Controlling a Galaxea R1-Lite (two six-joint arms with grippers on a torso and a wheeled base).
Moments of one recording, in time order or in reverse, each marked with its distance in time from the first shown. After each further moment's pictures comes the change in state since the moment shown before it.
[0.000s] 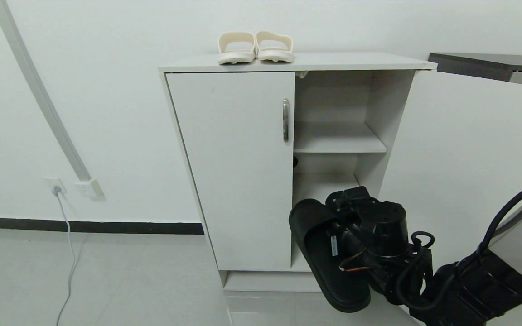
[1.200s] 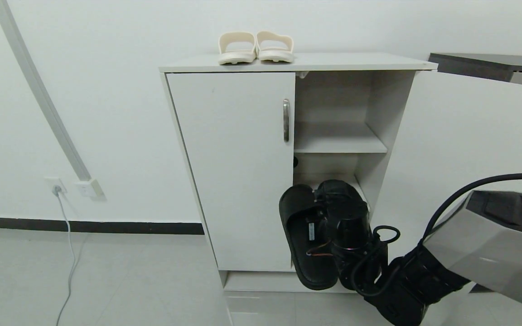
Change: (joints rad) left arm -0.004 -0.023 0.000 0.001 0.004 -0.012; right arm 0.039 0.171 -0.211 -0.072 -0.161 -0.008
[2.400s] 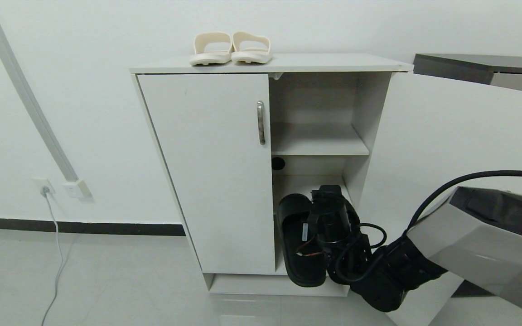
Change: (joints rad) left arm 0.000 0.001 0.000 0.001 0.001 -0.003; right arm -0.015 0.056 -0.141 0.253 0.009 0.233
